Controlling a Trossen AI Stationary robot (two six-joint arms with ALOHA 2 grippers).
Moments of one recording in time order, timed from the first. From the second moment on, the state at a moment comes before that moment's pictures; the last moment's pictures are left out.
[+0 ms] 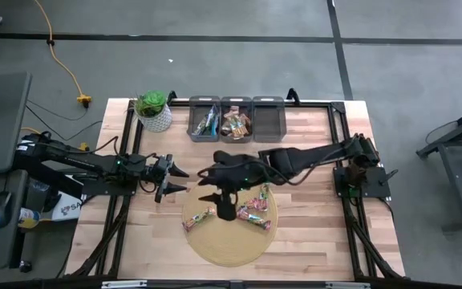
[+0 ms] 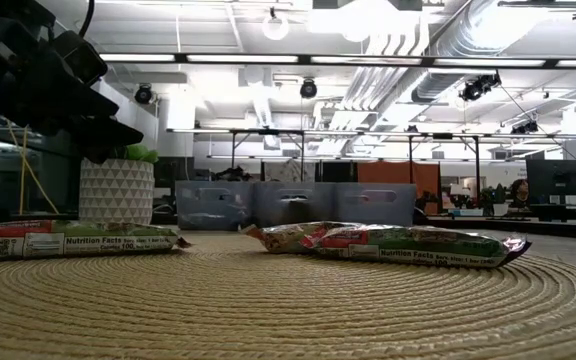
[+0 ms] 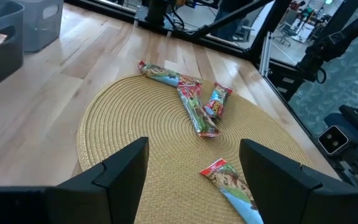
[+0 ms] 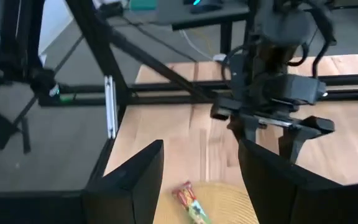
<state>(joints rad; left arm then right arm) -0.12 0.62 0.01 0.39 0.02 -0.32 0.22 1.90 1.92 -0.46 0.04 0.21</state>
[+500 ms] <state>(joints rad) -0.12 0.62 0.01 0.39 0.02 -0.32 0.20 1.90 1.92 -0.29 0.07 0.20</state>
